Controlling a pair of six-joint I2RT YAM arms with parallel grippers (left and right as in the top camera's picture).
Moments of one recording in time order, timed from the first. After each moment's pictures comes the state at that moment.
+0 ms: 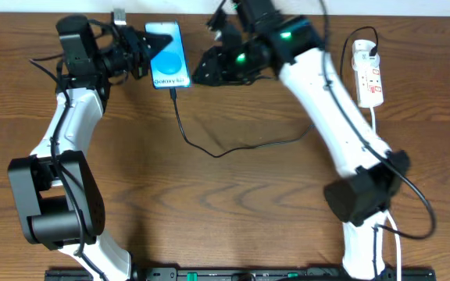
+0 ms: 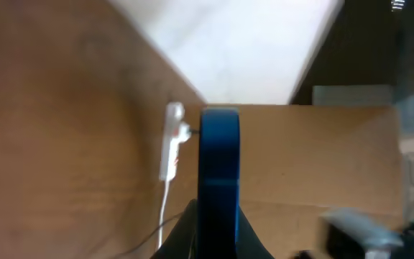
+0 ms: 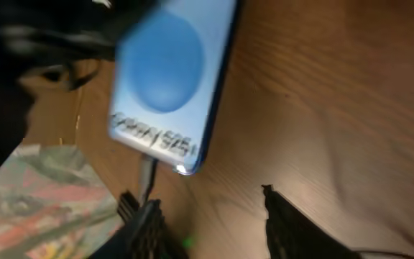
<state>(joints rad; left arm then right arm) 0.12 1.86 1.33 0.06 1.10 -1.11 0.49 2.10 2.29 -1.19 -0.62 0.33</state>
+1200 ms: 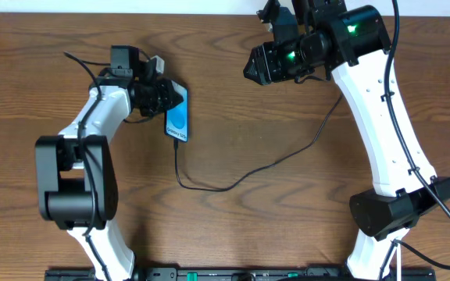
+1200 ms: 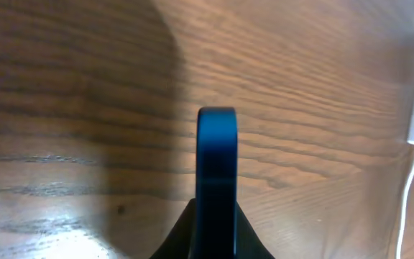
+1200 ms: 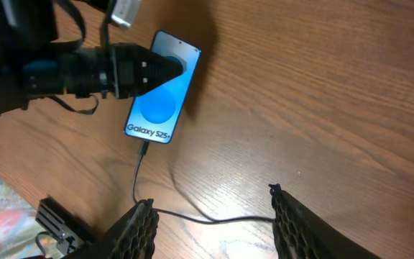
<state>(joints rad) -0.01 1.97 1.33 -0.50 0.57 -0.34 0.38 1.97 2.30 -1.40 -0.40 0.16</state>
